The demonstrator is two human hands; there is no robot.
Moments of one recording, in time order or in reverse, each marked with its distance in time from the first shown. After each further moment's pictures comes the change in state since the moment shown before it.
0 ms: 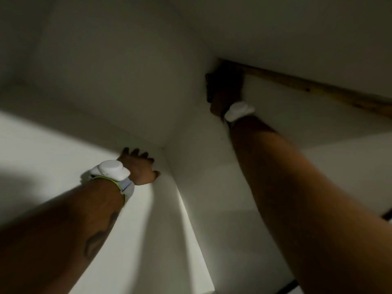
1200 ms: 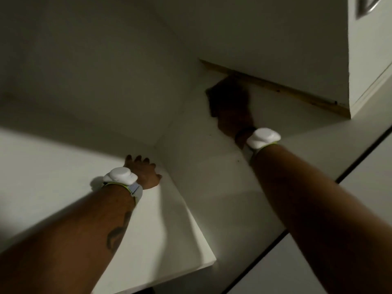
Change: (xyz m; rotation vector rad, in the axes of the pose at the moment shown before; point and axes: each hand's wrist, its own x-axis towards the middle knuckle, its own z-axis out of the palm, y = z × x) left_hand -0.012 0.014 0.003 -0.027 -0.065 0.061; right_hand -0.116 0.014 -0.081 -0.270 0.058 -0.087
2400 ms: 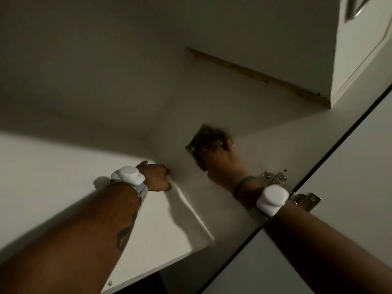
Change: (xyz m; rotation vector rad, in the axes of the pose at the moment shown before) left_hand -0.022 0.028 -0.010 -0.203 -0.119 0.412; right_hand -0.147 -0.075 -0.049 -0.002 -0.244 -0.118
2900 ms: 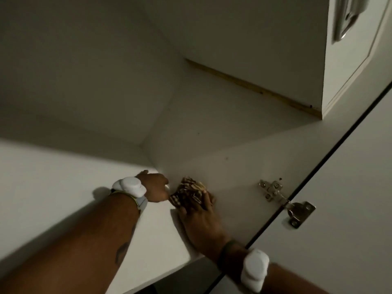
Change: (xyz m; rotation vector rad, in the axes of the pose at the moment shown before) left_hand -0.003 0.007 0.006 0.009 -0.033 0.045; right_hand -0.097 -0.101 0.040 0.012 -0.198 -0.074
